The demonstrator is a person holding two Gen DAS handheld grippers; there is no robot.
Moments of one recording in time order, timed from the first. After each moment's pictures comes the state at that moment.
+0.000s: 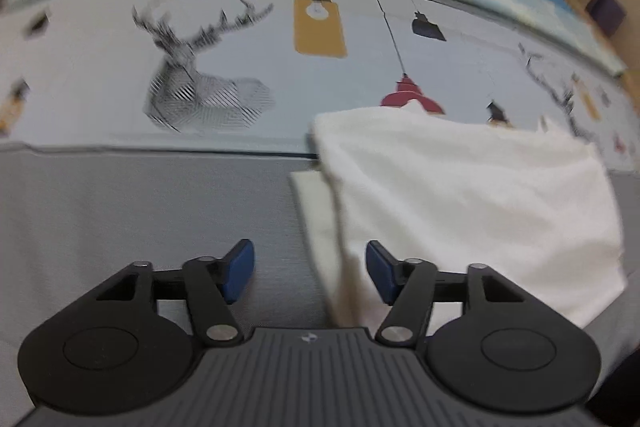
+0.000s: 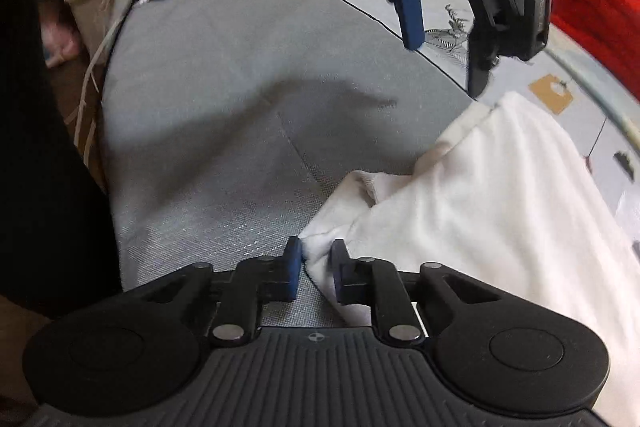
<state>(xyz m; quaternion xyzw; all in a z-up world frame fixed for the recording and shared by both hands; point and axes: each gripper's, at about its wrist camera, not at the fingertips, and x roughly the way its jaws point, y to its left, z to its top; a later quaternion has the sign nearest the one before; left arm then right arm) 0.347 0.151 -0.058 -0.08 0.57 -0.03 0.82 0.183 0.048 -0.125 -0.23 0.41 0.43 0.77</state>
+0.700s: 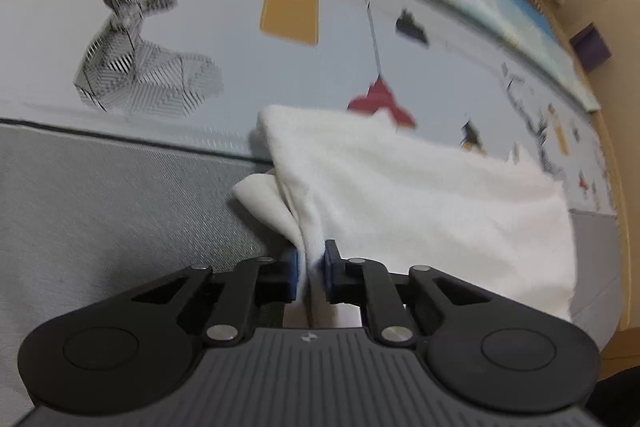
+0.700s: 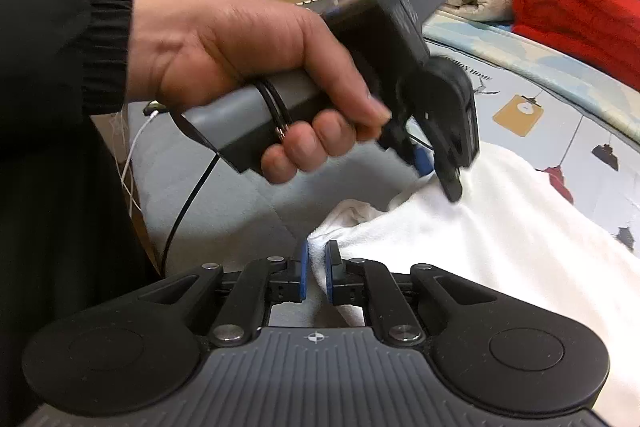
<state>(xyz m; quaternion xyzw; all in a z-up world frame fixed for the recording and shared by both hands) 0.378 0.151 -0.075 -0.17 0.58 -0.06 0.80 0.202 -0.001 -0.057 -0.09 0.38 0.45 0.80</state>
